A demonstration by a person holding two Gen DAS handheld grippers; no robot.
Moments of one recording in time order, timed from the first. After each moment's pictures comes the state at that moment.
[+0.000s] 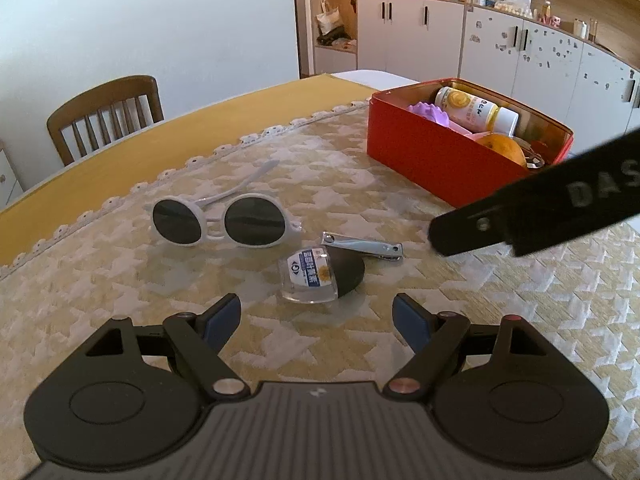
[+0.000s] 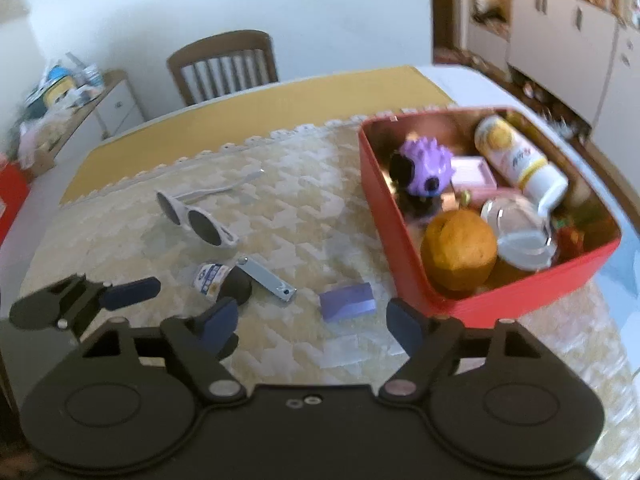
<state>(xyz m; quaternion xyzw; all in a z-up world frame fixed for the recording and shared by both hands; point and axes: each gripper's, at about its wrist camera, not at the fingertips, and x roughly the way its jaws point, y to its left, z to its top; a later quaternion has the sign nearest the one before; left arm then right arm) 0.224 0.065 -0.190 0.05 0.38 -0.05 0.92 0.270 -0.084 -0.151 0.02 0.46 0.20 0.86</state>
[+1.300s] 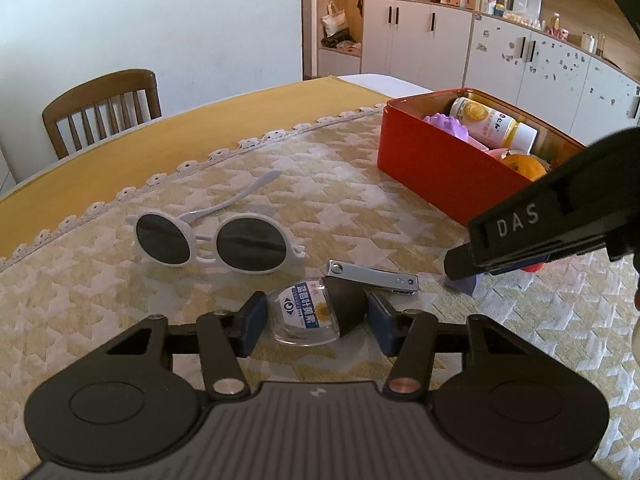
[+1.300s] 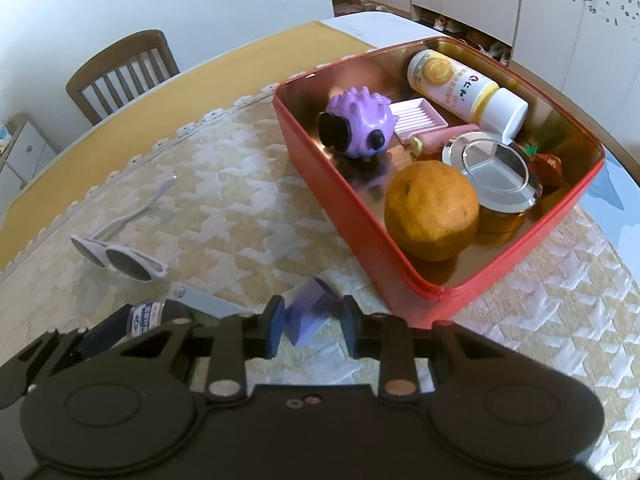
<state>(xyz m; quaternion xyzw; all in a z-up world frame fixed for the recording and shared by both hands) 0.255 0.069 -0.197 0.02 0.38 -0.05 0.92 0.297 -0.078 -0.177 0.08 0.50 0.08 0.86</state>
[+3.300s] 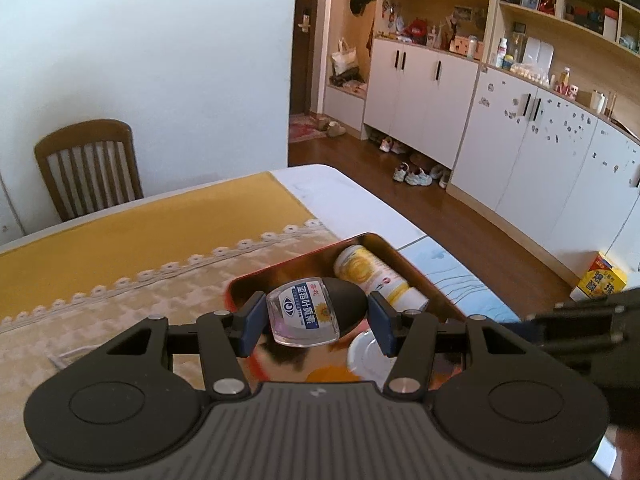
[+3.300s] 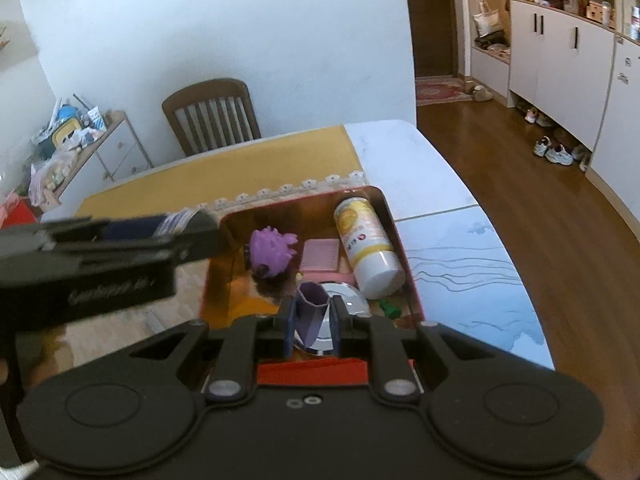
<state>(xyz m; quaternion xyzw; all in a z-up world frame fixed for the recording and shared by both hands) 0.335 -0.083 -0.080 -0.02 0.34 -0.02 0.94 0.335 -0.257 -0.094 0.01 0.42 0.26 0.87</state>
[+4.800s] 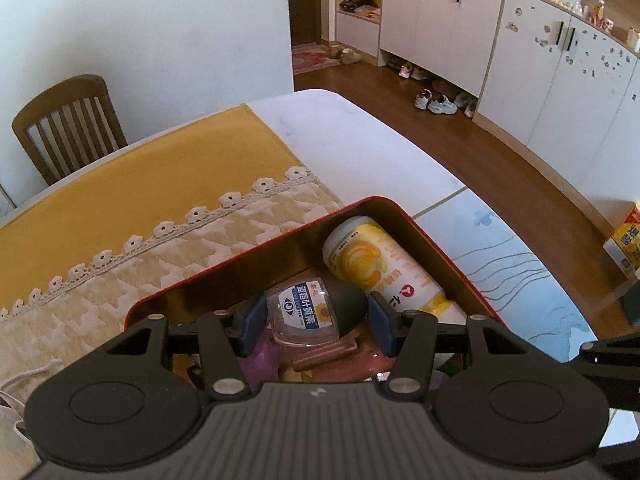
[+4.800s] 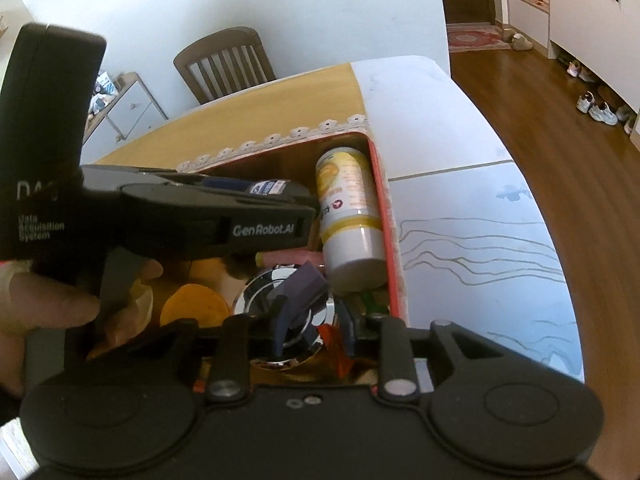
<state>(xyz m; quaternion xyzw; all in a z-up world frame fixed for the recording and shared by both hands) 0.446 -0.126 -0.151 0.01 0.45 0.00 0.89 0.397 -0.269 -0.139 0.02 0.49 0.31 0.82</state>
